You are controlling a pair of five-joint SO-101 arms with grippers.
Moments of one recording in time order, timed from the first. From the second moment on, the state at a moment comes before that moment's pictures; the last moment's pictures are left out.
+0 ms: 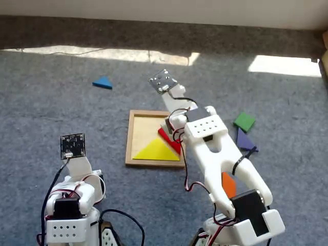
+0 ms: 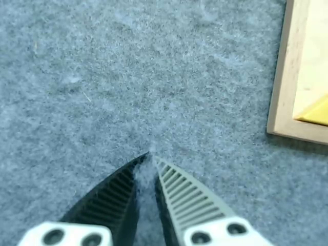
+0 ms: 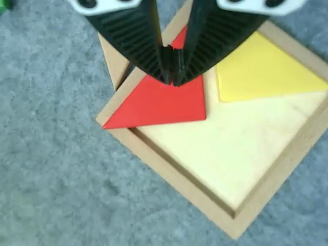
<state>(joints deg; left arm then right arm) -8.6 -102.0 96.0 76.1 12.4 -27.9 -5.7 31.2 42.6 20.3</state>
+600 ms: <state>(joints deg) -8.6 -102.0 96.0 76.1 12.4 -27.7 0.4 39.6 31.4 19.7</state>
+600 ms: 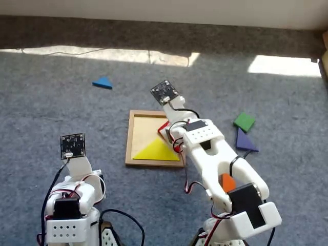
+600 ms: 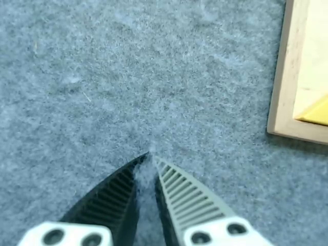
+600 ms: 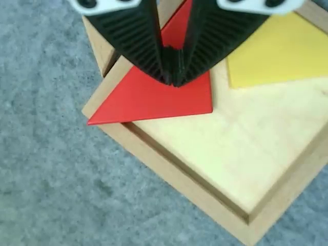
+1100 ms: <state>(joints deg) -8.6 -102.0 96.0 76.1 12.4 -26.5 -8.5 40.7 46.3 19.8</state>
